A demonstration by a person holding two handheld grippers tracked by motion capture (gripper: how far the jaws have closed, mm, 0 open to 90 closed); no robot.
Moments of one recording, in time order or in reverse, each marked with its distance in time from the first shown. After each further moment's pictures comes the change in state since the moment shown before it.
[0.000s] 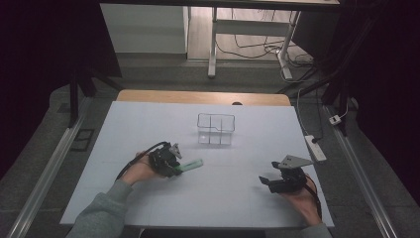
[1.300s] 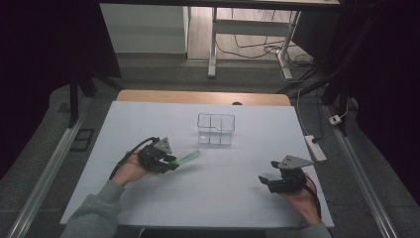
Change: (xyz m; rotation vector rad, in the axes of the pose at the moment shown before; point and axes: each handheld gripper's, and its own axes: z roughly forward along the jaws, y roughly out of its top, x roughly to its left) left arm -0.005 -0.014 -0.040 -0.184 0.026 -0.029; right arm 0.002 0.002 -0.001 -0.019 0.002 -0.016
